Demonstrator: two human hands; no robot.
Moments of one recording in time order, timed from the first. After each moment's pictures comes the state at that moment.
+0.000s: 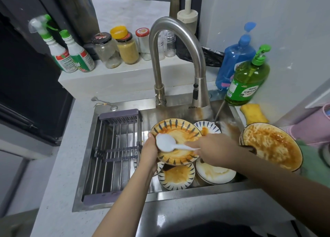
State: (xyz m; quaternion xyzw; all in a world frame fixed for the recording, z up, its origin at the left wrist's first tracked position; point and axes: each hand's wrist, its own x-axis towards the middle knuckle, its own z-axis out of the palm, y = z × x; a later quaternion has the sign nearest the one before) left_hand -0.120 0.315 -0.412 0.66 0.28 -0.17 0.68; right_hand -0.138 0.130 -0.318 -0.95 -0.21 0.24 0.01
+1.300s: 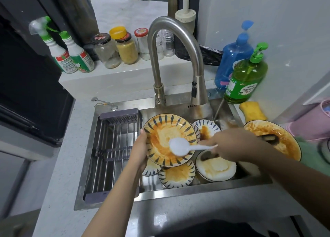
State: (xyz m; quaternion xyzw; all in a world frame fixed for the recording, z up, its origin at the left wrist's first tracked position) left_hand -0.119 0.343 -0.402 0.67 0.23 -0.18 0.69; right_hand -0.145 0.095 -0.306 -0.95 -0.17 0.26 -0.03
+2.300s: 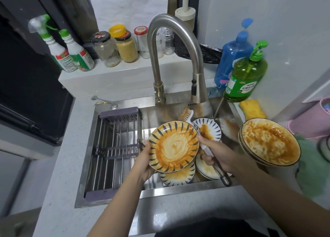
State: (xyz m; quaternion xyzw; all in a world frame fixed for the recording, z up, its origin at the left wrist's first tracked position) left_hand -0.144 0.346 -0.439 0.51 0.29 -0.27 0.76; right_hand -0.157 0.104 -0.404 -0.55 0.20 0.31 0.75
